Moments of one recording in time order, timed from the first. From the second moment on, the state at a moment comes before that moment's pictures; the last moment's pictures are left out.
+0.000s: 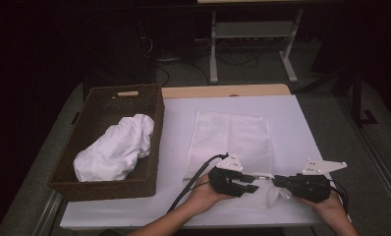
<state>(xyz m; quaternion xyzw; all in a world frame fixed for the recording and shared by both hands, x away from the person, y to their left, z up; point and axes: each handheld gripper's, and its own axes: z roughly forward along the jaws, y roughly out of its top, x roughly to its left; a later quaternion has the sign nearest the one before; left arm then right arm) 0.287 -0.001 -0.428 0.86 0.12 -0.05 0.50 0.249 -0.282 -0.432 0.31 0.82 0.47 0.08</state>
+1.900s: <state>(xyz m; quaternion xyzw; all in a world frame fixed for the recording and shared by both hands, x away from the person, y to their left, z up) 0.297 -0.032 -0.435 0.86 0.12 -0.07 0.49 0.241 -0.281 -0.428 0.28 0.82 0.49 0.07</state>
